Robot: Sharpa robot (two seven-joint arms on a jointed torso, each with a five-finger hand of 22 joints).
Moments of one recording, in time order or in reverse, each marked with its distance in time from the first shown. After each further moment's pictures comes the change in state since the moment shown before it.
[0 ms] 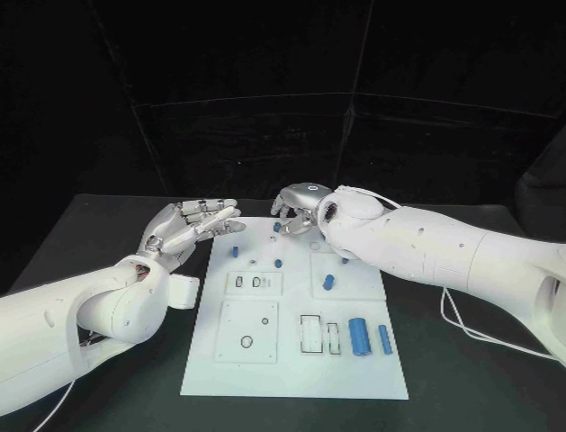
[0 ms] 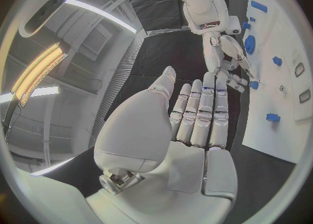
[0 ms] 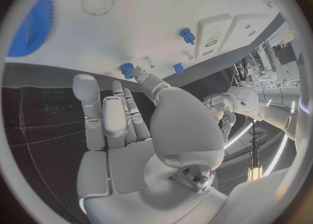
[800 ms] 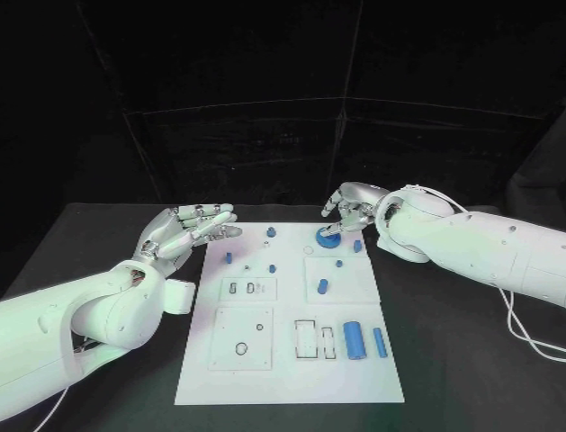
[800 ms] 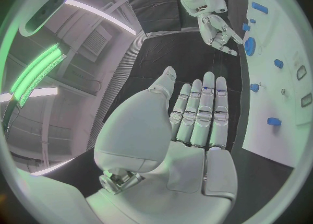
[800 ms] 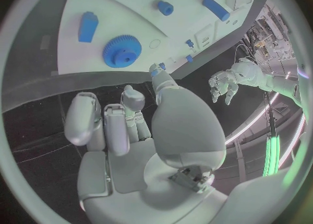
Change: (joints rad) left arm 0.001 -0.017 0.000 0.005 0.000 0.006 -0.003; left_hand 0.000 0.000 0.003 -0.003 0.000 0.000 0.000 0.000 0.000 0.000 0.000 0.000 0.000 0.000 0.000 -0.004 0.000 0.000 0.000 0.000 0.000 -0.001; right arm 0.010 -0.305 0.031 0.230 0.200 0.041 -0.096; right_hand -0.010 -0.036 -0.326 0.210 0.141 0.035 -0.033 0.064 0.008 0.313 -0.065 1.008 0.956 0.005 -0.044 0.180 0.329 -0.063 0.158 -0.046 0.229 0.392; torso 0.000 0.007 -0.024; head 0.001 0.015
